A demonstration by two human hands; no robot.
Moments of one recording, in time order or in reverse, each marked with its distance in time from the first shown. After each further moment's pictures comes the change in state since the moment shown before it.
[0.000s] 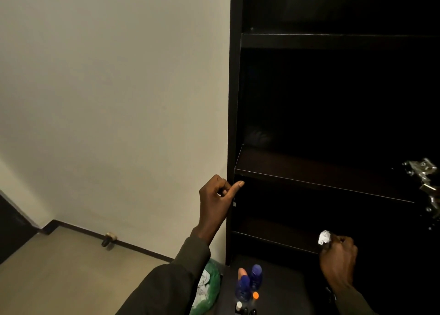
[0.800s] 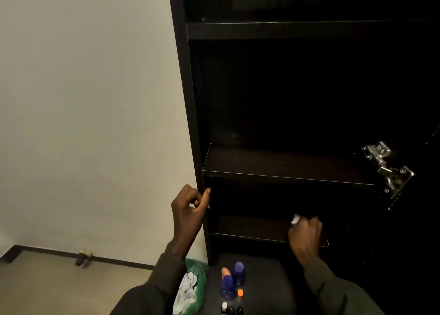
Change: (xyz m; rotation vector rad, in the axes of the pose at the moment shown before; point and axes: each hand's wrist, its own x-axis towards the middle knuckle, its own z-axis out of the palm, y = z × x) left_hand -0.009 -0.025 0.011 0.080 -0.010 0.066; right_hand 0.021 -0.026 0.004 -0.115 -0.200 0.045
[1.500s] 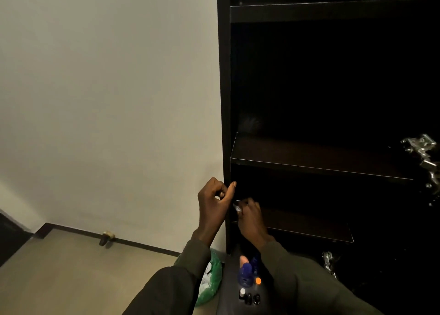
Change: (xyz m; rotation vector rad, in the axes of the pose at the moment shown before) left_hand -0.010 -0.013 0.000 -0.051 -0.010 -0.062; right_hand -0.057 -0.159 0.044 0.241 -0.194 -0.537
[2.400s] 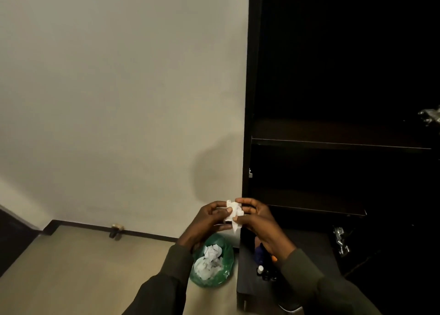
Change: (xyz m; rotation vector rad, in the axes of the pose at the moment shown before) left_hand -0.049 -0.046 -0.093 -0.612 -0.601 -0.934; right_hand -0.069 -0.061 -0.007 1.282 -0.151 0.404
